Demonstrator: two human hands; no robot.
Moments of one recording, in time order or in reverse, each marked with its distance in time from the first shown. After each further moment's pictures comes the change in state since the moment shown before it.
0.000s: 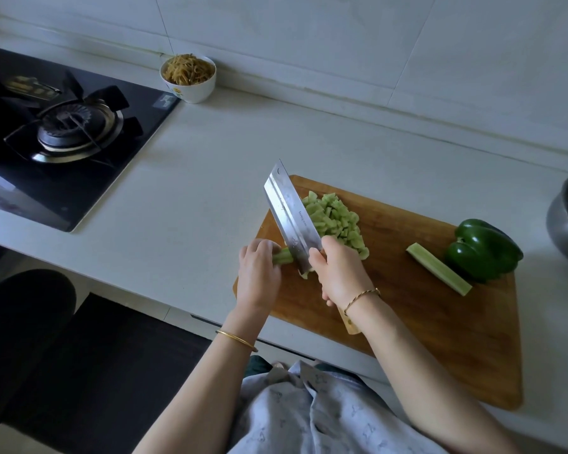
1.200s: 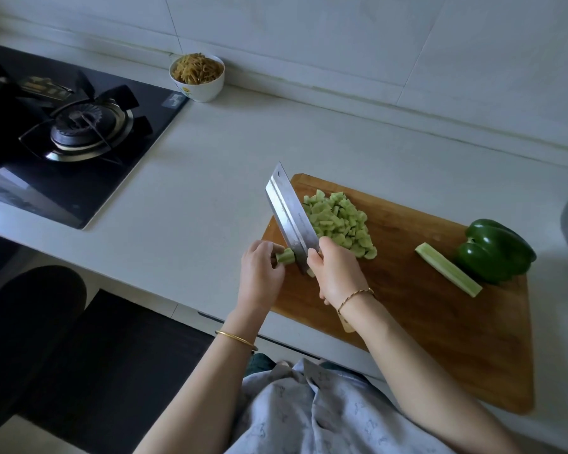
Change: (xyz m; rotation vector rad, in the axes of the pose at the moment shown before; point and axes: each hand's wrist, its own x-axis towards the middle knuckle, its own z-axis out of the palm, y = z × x) left_hand 0.000 -0.008 -0.004 -0.150 0.004 -0.033; right_hand 0.003 -0.006 0.013 -0.027 0.002 -0.010
